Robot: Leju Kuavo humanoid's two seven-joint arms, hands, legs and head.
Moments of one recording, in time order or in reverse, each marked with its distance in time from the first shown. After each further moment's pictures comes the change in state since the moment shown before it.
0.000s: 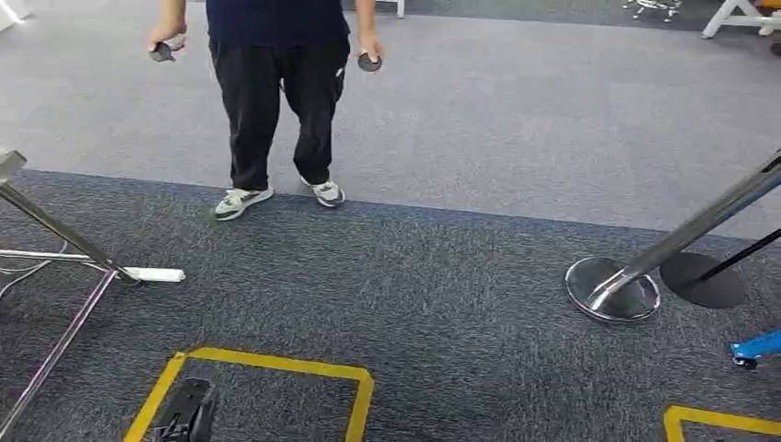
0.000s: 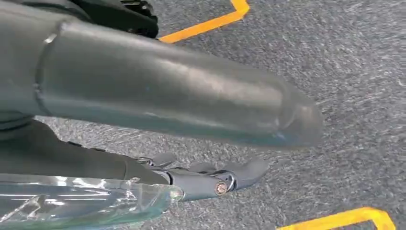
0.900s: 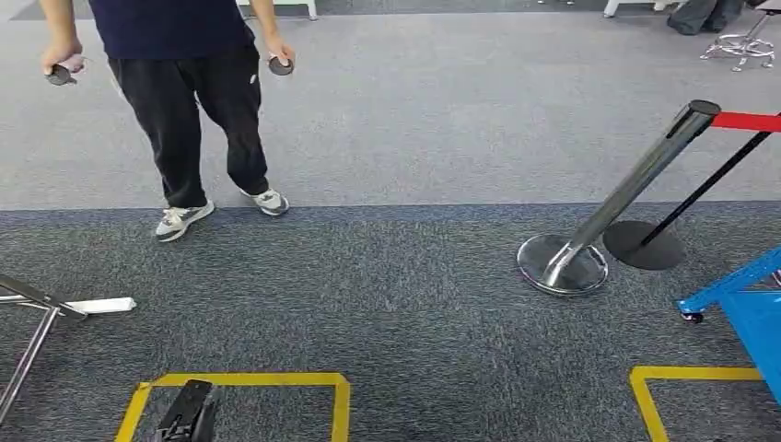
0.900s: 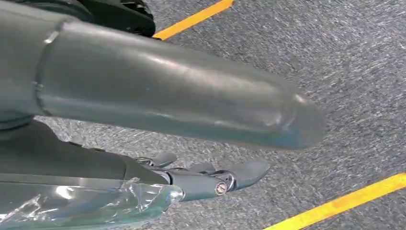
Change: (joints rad) left arm -0.002 -0.002 0.004 0.000 -0.013 0.003 0.000; right arm 0.002 -0.033 0.050 0.006 -0.049 -0.032 -0.016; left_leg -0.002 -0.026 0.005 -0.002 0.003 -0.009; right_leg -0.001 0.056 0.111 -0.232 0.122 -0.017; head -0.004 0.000
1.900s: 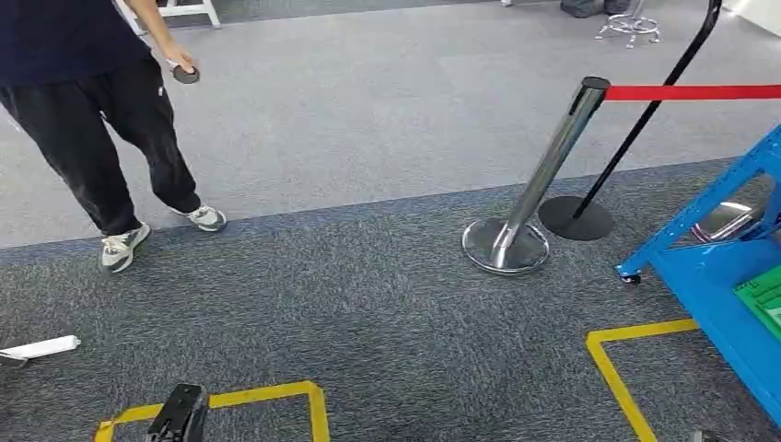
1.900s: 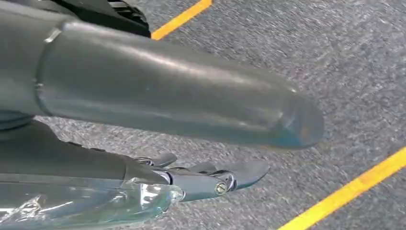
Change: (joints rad) left arm 0.029 0.018 0.020 -0.014 0.007 0.032 0.002; right arm -0.053 -0.059 0.142 0.046 -0.149 -0.051 -0.072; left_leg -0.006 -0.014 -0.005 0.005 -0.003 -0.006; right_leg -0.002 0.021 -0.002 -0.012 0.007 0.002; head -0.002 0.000
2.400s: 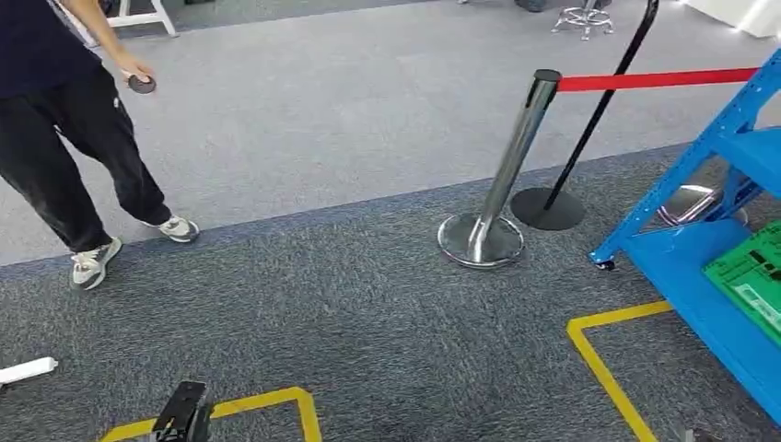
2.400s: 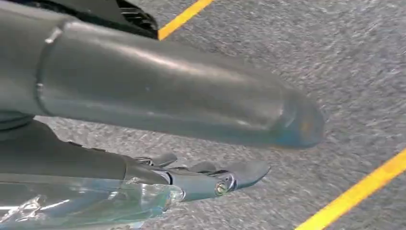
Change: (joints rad) left arm -0.009 -0.010 0.007 -0.002 -0.003 -0.019 -0.002; right arm -0.023 -0.057 0.113 0.014 -0.101 -0.050 -0.017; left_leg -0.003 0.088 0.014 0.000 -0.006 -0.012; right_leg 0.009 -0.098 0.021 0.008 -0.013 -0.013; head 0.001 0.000
